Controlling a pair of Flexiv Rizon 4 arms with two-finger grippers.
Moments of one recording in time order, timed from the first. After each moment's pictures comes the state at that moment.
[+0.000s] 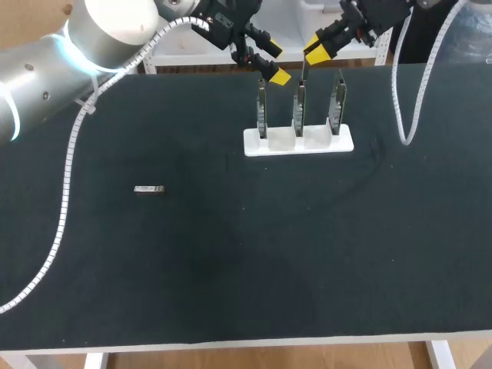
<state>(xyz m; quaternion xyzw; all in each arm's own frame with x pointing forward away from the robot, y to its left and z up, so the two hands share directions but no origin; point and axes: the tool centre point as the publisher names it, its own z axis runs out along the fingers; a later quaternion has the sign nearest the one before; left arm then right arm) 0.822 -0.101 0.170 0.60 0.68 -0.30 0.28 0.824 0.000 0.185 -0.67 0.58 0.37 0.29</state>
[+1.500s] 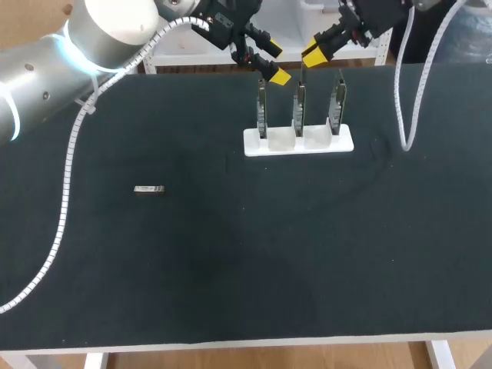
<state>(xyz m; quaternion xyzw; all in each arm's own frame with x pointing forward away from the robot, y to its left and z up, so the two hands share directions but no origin) 0.822 -0.101 0.170 0.60 0.68 -0.30 0.28 0.825 0.004 0.179 -0.63 0.62 0.38 0.27</state>
